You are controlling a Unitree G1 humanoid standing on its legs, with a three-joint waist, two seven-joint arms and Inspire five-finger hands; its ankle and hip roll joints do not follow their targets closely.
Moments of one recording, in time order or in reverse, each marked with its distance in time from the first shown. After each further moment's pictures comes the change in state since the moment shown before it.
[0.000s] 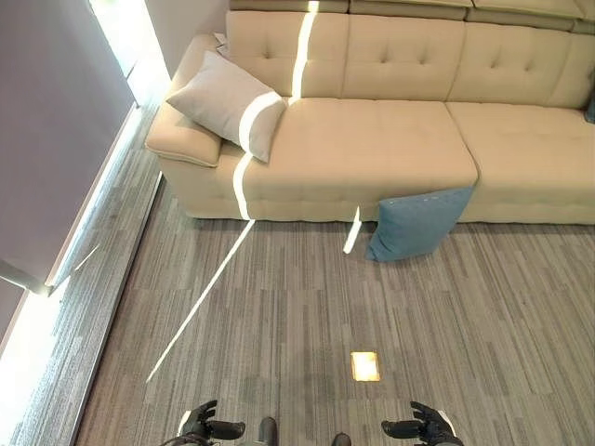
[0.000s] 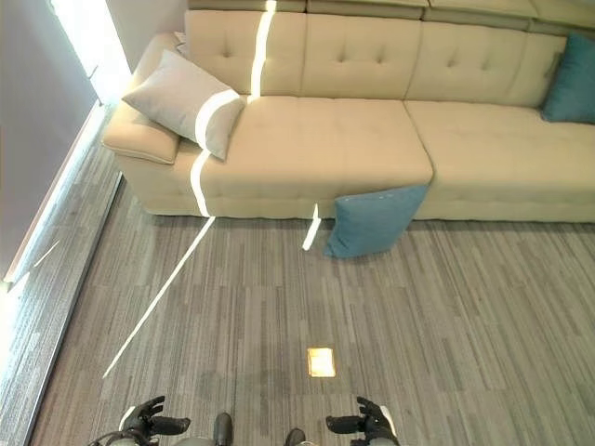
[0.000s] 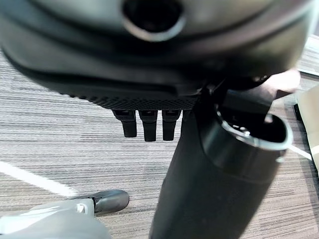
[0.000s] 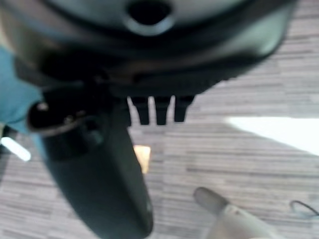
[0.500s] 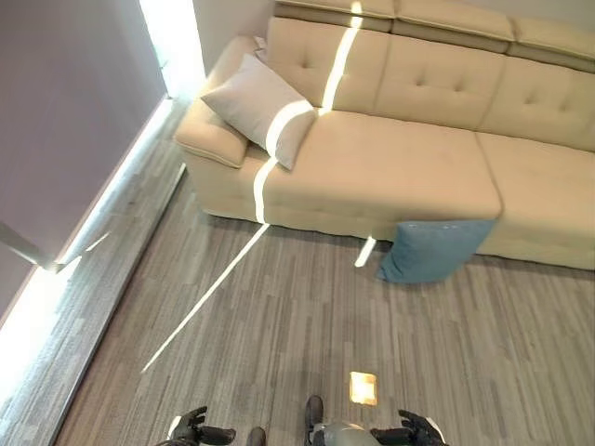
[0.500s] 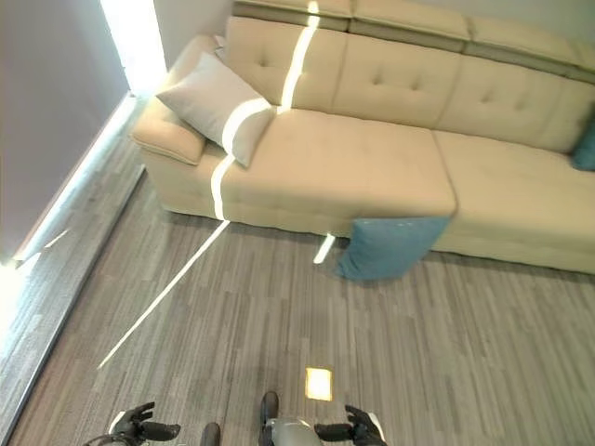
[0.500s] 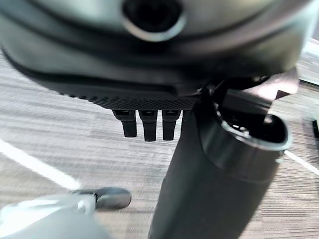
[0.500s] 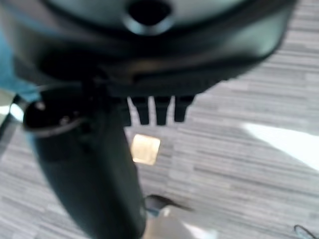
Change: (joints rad) left arm 0.025 -0.002 -0.007 0.038 0.029 0.002 -0.014; right arm 0.083 0.022 0.018 0.003 0.008 0.001 0.021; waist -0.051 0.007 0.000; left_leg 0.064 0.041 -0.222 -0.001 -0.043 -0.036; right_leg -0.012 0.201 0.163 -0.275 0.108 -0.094
